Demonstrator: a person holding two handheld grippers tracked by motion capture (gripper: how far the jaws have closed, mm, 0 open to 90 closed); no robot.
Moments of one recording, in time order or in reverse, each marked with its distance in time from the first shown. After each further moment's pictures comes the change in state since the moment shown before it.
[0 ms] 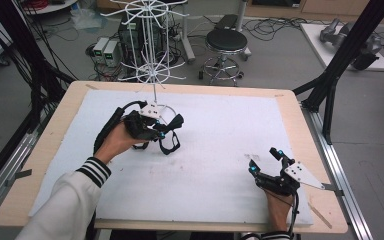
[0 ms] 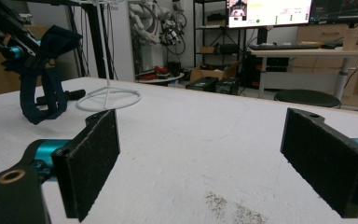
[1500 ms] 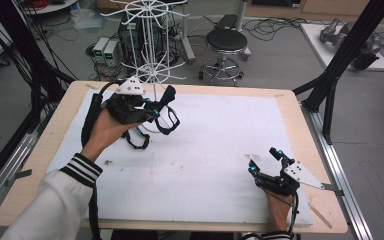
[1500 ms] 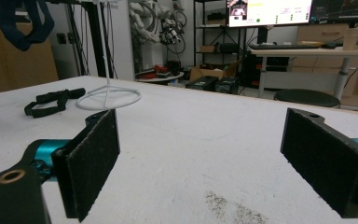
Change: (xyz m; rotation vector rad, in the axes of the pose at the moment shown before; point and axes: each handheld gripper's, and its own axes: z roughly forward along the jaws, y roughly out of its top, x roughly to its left) left arm -0.001 0.041 -0.069 -0.183 0.153 -0.126; right arm 0.001 0.000 0.000 0.002 0.001 -0.003
